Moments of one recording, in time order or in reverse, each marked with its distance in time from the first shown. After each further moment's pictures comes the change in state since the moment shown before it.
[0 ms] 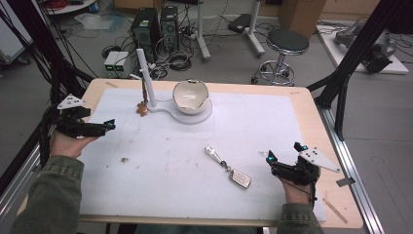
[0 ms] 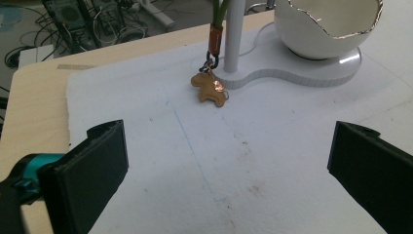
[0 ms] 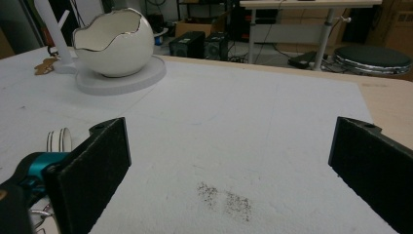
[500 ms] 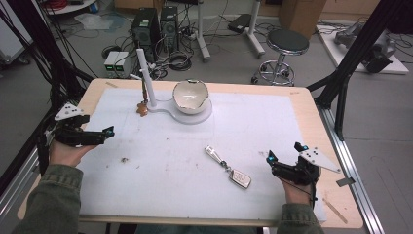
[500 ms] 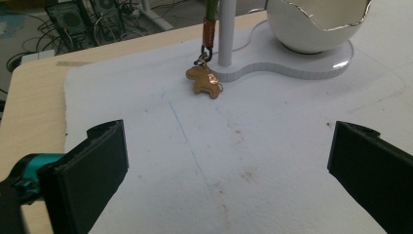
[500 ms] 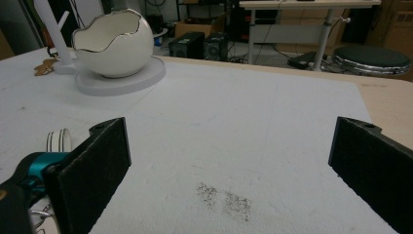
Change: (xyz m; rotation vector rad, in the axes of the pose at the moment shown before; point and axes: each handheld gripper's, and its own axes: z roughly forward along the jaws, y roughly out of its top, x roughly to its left) left arm -0.008 -0.019 -0.010 -0.036 -0.004 0.002; right arm 0.000 0.000 -0.001 -0.001 0.000 0.002
